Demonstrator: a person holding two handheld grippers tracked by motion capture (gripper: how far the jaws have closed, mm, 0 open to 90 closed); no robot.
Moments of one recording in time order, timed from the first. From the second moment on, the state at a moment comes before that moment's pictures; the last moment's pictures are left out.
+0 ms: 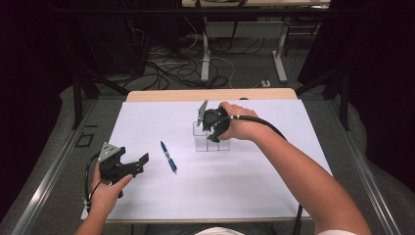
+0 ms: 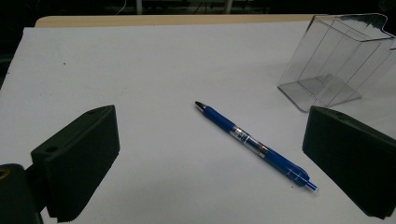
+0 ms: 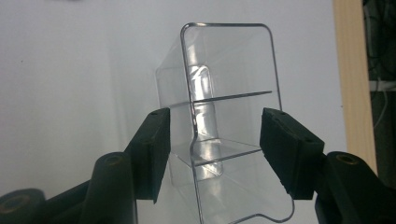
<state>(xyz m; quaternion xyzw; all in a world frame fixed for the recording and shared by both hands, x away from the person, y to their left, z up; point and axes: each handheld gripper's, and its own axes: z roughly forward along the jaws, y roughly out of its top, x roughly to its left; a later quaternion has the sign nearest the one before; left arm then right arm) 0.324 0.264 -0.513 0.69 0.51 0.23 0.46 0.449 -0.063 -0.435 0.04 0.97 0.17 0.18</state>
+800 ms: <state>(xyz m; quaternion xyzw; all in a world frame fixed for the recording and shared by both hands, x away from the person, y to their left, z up) 0.329 0.267 -0.513 0.68 0.52 0.21 0.47 0.414 -0.120 -0.432 0.28 0.86 0.37 0.20</state>
